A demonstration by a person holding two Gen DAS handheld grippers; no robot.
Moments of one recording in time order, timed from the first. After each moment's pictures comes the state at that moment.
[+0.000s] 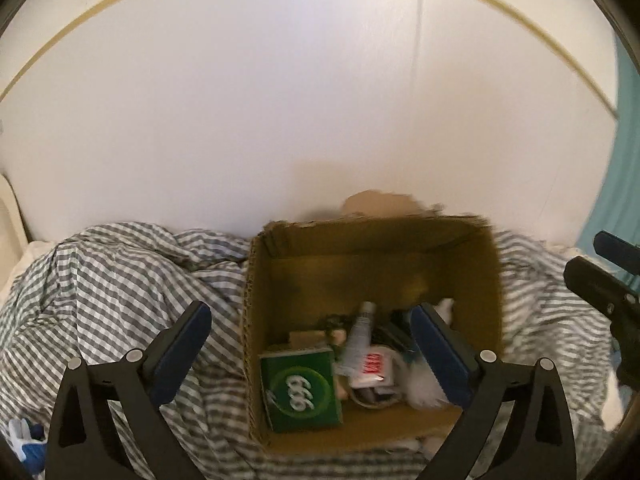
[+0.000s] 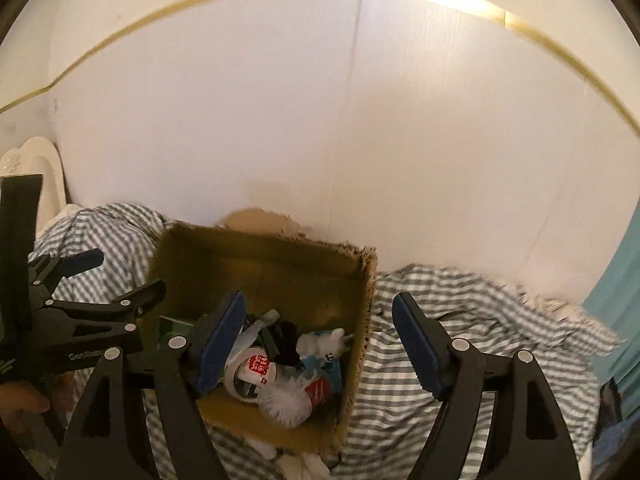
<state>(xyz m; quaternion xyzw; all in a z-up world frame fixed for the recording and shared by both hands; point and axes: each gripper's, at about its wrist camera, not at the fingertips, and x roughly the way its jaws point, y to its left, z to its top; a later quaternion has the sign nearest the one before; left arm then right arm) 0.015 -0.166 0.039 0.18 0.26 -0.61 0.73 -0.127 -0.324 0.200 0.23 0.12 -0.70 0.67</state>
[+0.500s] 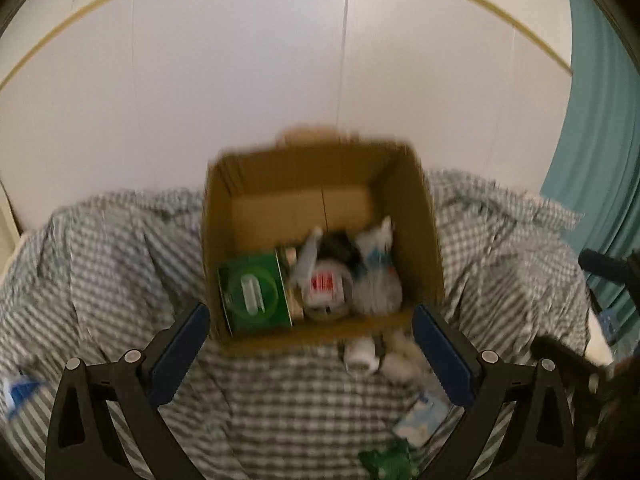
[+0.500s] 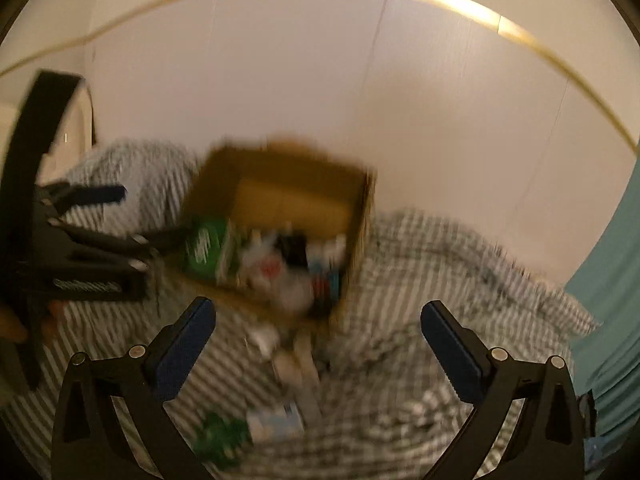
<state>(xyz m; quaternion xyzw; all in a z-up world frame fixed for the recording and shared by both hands) -0.046 -0.097 0.003 0.22 0.28 -0.62 0.70 -0.108 -0.223 0.161 0.24 0.20 -0.66 0.69</state>
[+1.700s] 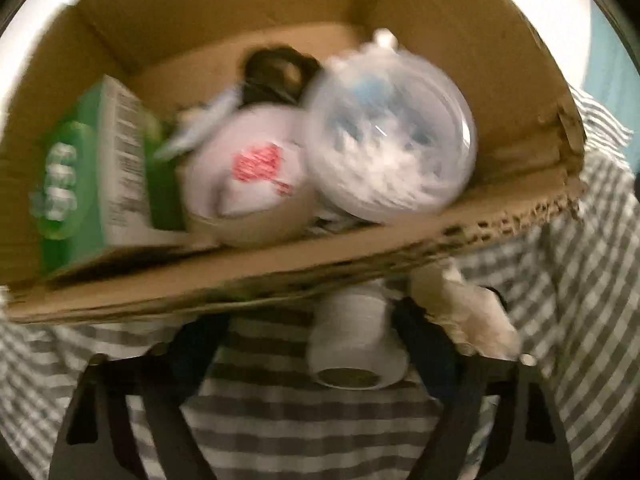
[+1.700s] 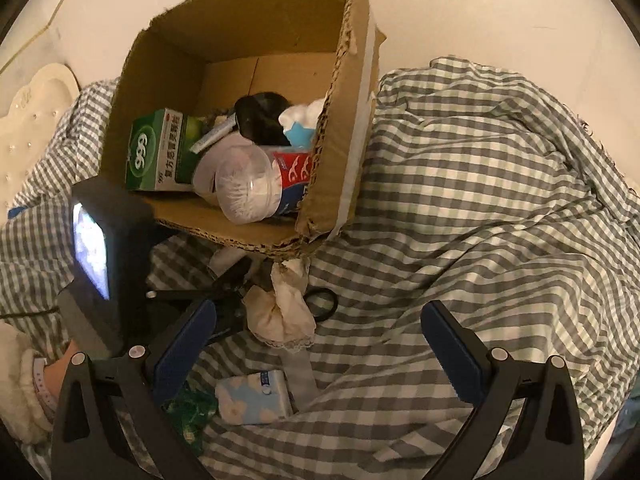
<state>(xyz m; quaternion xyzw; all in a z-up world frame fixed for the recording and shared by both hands) -0.097 -0.198 -0.188 0.29 0.33 -0.57 0.69 -0.149 -0.311 0.027 0.40 0.26 -0.53 0.70</state>
